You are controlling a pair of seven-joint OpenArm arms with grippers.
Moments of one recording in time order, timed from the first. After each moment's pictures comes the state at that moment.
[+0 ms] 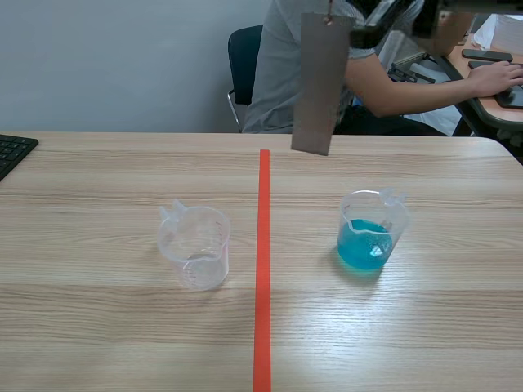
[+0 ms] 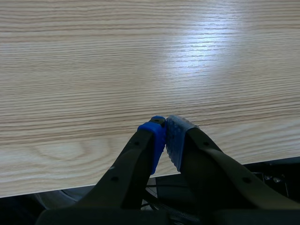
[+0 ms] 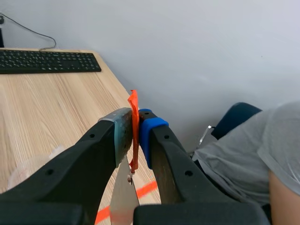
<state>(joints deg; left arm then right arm) 55.3 -42.4 -0.7 88.7 -40.0 -9.4 -14.0 12.2 22.3 -2.6 114.2 30.0 44.6 -26.6</state>
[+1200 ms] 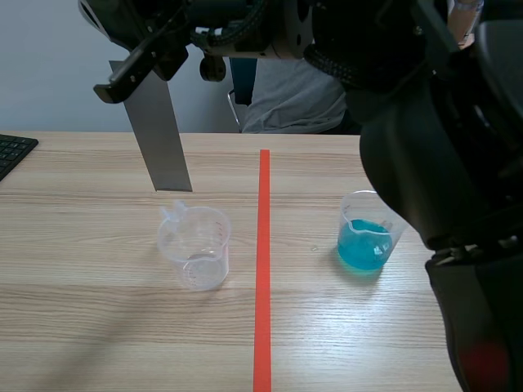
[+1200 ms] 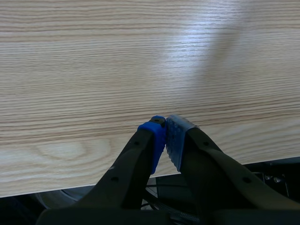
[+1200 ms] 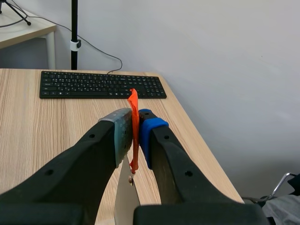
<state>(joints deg) 55.3 -42.4 -0.7 88.7 -39.9 -9.4 -14.0 17.2 0.2 -23.8 105.2 14.2 43.3 -28.0</state>
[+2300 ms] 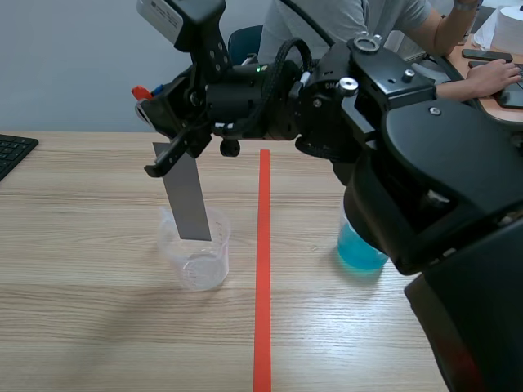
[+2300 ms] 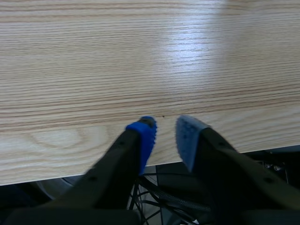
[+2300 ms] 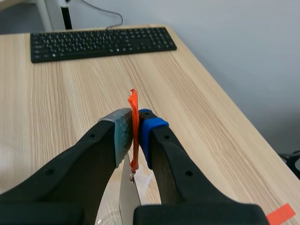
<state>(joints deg) 55.3 -42.4 -0.7 88.7 -39.9 -9.4 -10.6 17.2 0.2 -23.8 86.2 6.8 43.3 -18.0</state>
